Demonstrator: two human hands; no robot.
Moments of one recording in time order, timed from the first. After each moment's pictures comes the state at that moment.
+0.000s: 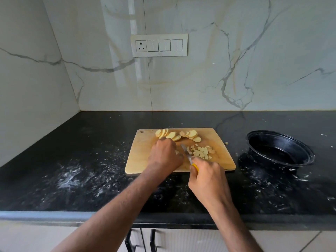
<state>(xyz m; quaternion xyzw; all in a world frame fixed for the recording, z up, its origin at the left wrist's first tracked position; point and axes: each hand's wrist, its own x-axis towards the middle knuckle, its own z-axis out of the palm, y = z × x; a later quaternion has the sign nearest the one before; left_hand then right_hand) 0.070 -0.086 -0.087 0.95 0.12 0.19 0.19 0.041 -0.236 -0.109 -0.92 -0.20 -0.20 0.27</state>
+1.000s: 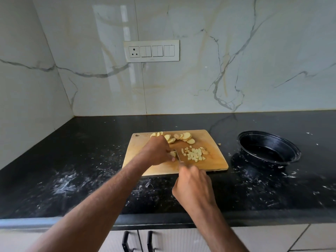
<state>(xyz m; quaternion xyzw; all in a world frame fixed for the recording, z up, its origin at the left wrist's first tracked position) 0.083 -0.062 -0.060 0.98 0.04 0.03 0.18 0.014 -0.215 -0.094 -0.95 -0.21 -0.14 0.18</state>
